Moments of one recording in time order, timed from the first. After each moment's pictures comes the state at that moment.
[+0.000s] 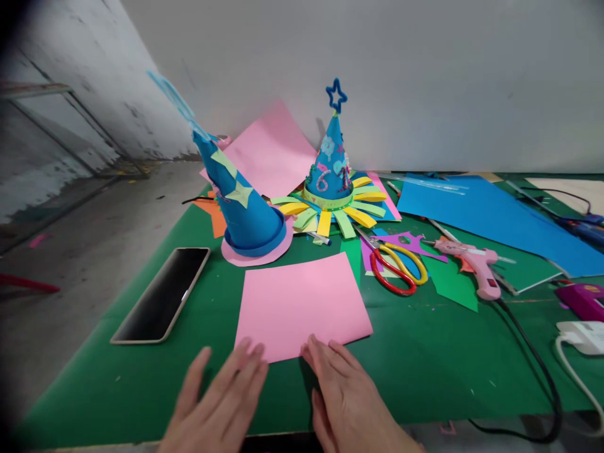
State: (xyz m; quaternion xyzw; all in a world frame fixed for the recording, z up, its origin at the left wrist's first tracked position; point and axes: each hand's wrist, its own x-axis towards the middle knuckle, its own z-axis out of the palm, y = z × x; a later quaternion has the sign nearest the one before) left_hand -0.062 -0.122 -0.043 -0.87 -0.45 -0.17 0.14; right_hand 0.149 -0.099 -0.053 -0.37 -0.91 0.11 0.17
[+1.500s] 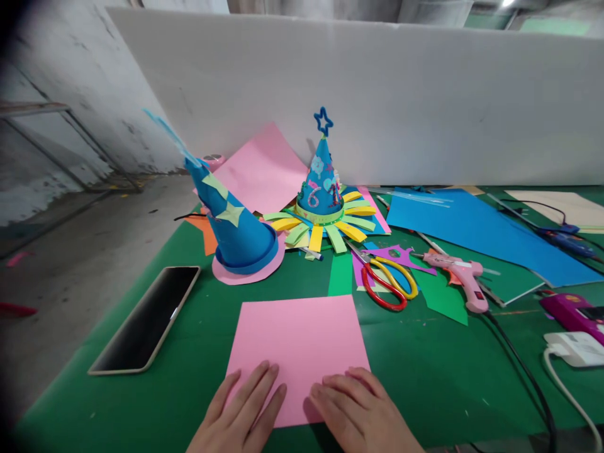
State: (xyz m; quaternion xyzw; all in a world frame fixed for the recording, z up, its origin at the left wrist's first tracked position) left_hand -0.055 -0.106 -0.065 -0.90 -0.39 -0.10 0.17; right_hand 0.185 -0.082 -0.038 -0.27 -0.96 -0.03 0.11
